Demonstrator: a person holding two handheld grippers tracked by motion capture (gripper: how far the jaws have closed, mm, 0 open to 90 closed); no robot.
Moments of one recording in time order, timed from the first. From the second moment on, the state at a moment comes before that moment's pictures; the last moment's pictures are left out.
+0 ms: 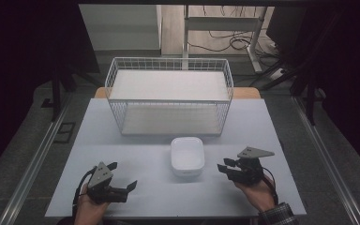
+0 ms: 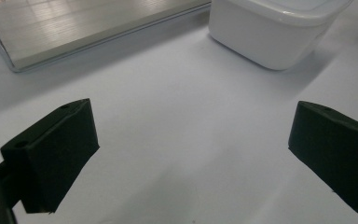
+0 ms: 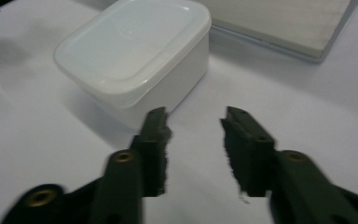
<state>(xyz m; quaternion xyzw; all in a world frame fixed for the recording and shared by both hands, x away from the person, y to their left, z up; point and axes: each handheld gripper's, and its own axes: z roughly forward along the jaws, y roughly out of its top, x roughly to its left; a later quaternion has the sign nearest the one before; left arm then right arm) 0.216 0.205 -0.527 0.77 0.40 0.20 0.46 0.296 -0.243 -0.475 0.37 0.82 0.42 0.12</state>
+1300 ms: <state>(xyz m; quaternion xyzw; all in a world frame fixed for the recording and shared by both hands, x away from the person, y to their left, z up) 0.218 0.203 -0.527 0.77 0.40 0.20 0.45 0.307 -0.191 -0.500 0.31 0.86 0.39 0.06</state>
